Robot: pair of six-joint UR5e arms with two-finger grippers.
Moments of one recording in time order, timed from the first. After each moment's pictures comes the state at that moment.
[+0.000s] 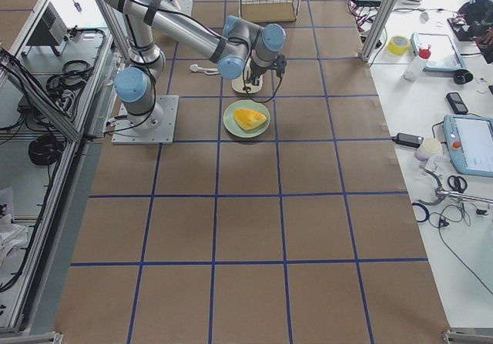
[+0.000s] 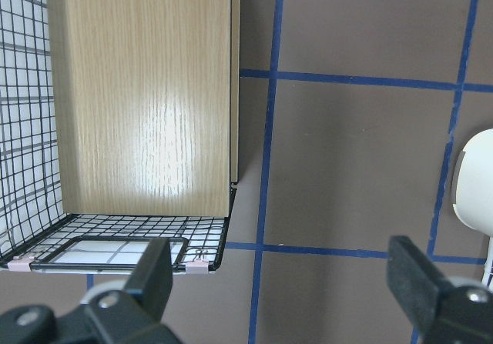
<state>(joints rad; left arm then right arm) -1.57 -1.46 -1.67 -1.52 1.59 -0.08 1.37 -1.44 1.97 -1.84 -1.29 -0.21</state>
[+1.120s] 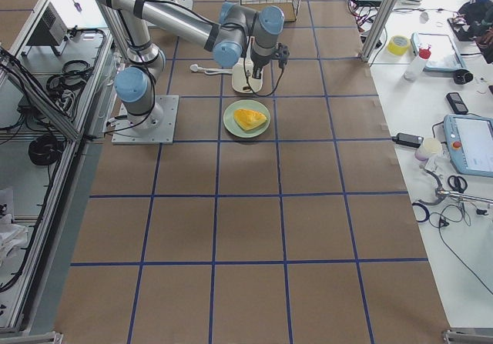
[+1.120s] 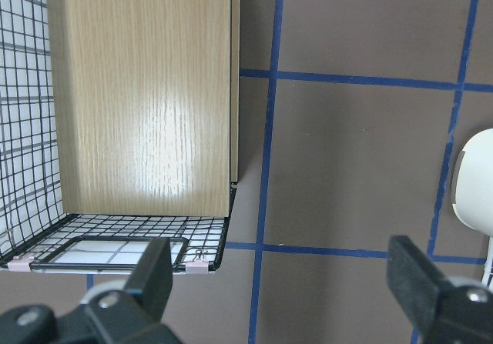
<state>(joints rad) -1.57 -1.46 -1.67 -1.52 1.59 -0.08 1.38 -1.55 1.83 -1.71 -1.43 -0.11</state>
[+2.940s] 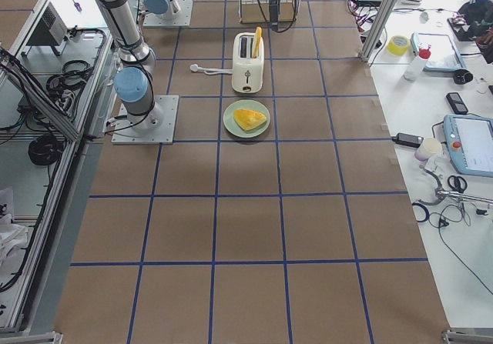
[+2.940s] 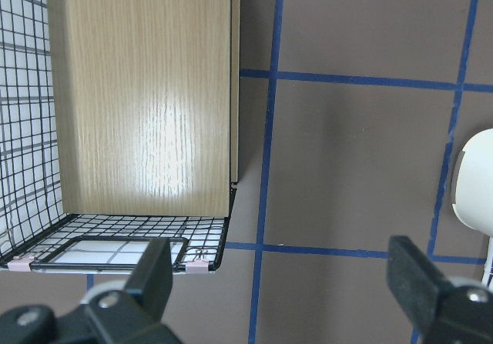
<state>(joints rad) -1.57 -1.46 -1.67 -1.52 1.59 -0.08 1.60 -1.56 1.48 -1.64 -1.63 0.16</state>
